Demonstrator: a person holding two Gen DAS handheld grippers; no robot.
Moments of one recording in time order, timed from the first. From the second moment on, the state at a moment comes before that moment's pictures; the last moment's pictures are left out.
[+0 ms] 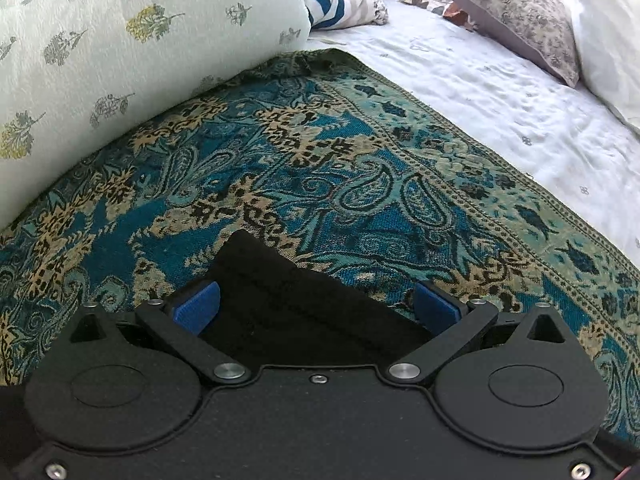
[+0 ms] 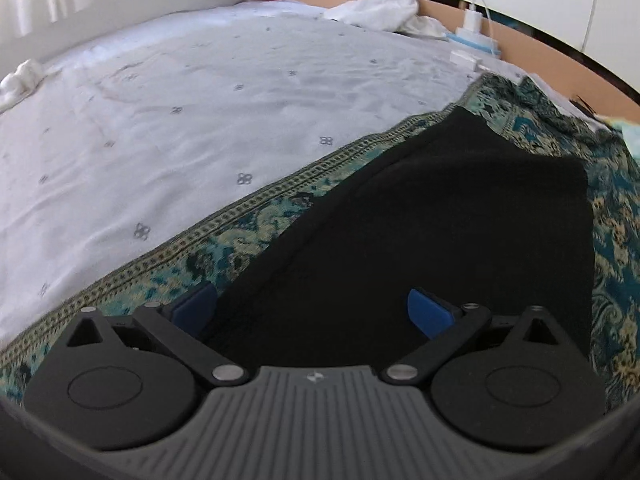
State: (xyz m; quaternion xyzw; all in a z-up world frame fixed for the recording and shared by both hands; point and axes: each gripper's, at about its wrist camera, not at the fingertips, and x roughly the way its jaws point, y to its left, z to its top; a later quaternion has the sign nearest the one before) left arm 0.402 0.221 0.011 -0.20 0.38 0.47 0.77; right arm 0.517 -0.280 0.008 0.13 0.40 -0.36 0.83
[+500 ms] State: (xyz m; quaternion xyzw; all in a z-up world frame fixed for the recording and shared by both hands) left arm 0.347 0.231 0.041 -0.25 0.34 0.37 0.83; right arm 0.464 -0.337 0.041 0.15 0.39 -0.34 0.84
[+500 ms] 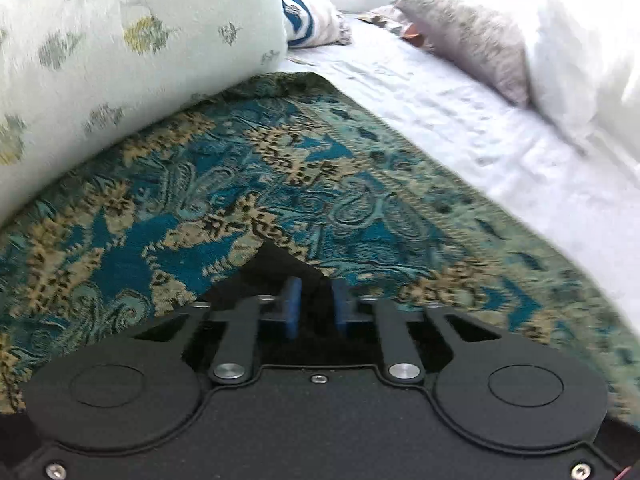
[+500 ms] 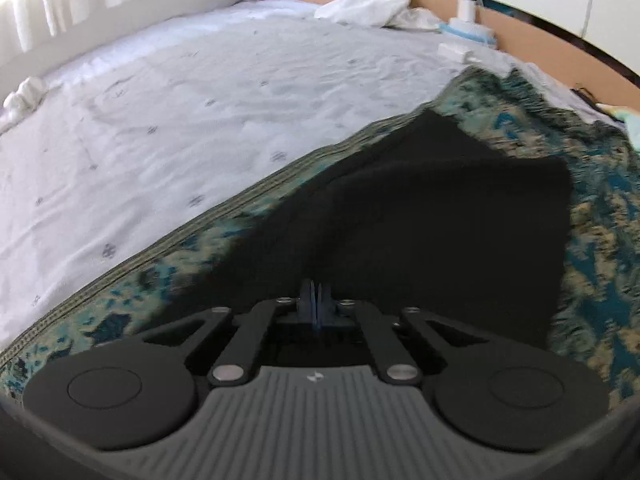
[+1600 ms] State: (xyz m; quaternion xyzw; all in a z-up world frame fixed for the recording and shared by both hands) left arm 0.296 0.251 0.026 -0.25 0.34 0.26 0.87; right arm 0.490 -0.291 0.017 0.14 0.41 -0.26 0.86
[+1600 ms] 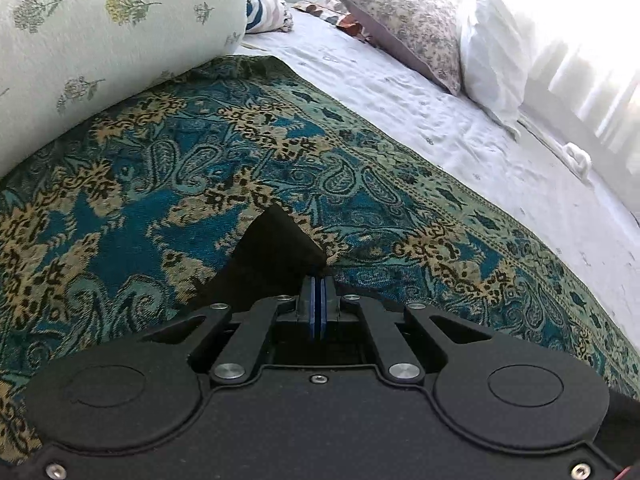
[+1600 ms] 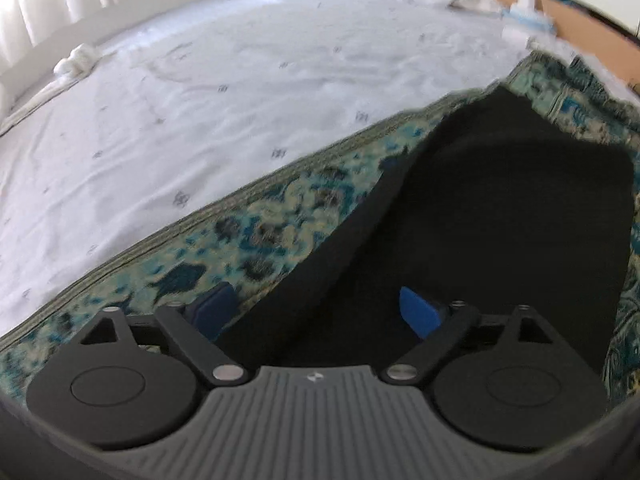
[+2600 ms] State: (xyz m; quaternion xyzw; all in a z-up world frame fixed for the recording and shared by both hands) left arm 0.068 0.213 0.074 -0.20 0.34 0.18 0.90; right arm 0.078 -0.372 0.085 0.16 0.29 -0.21 0.92
